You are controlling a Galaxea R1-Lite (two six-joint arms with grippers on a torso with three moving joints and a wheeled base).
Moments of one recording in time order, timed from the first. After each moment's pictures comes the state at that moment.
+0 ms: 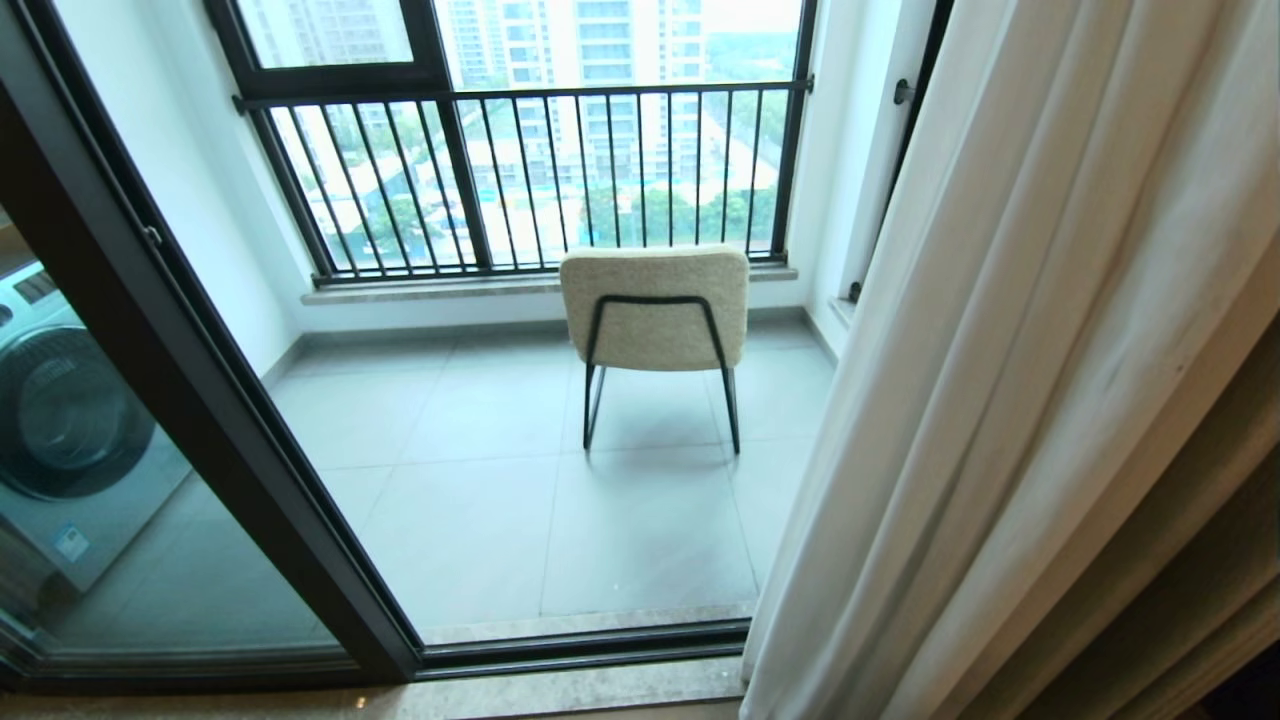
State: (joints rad) left arm 0.00 0.00 0.00 0.00 -0.01 -0.03; right arm -0.01 0.05 0.00 -0.18 -0.02 -0.10
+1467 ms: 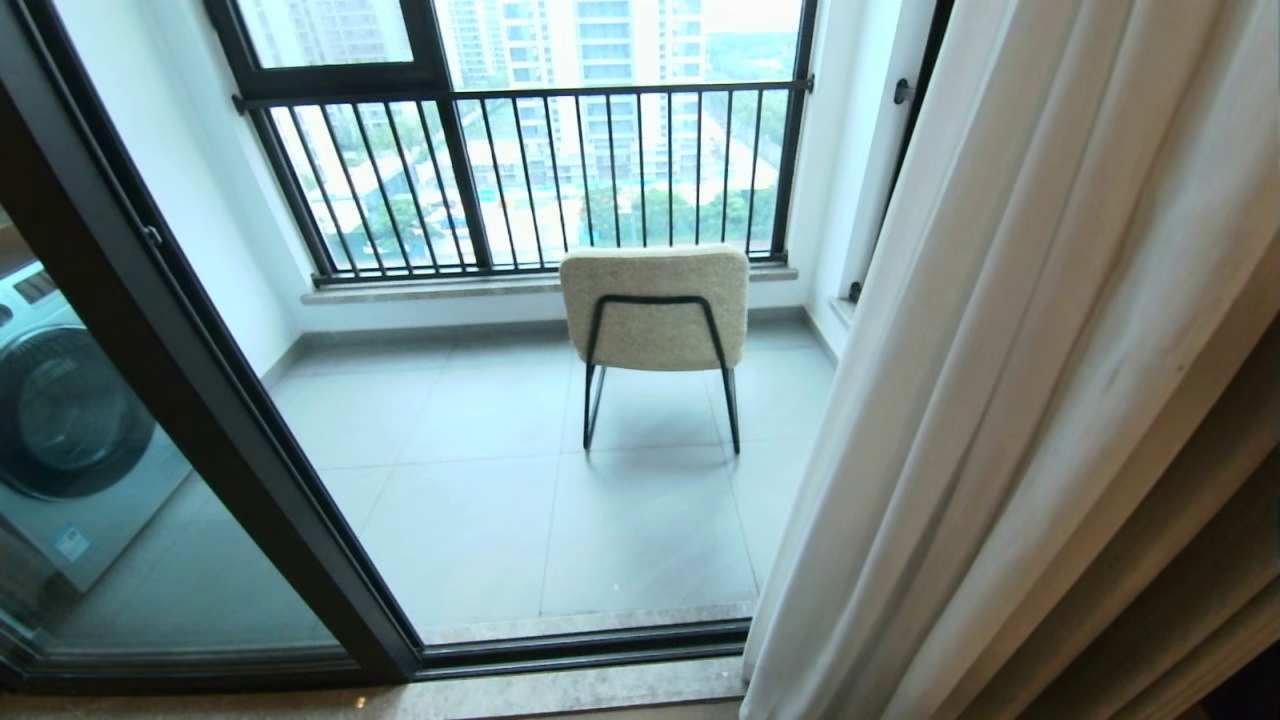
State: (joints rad) left arm 0.00 0.00 0.00 0.00 -0.01 -0.03; right arm -0.04 0.64 -0.58 -0.36 0.18 -0.07
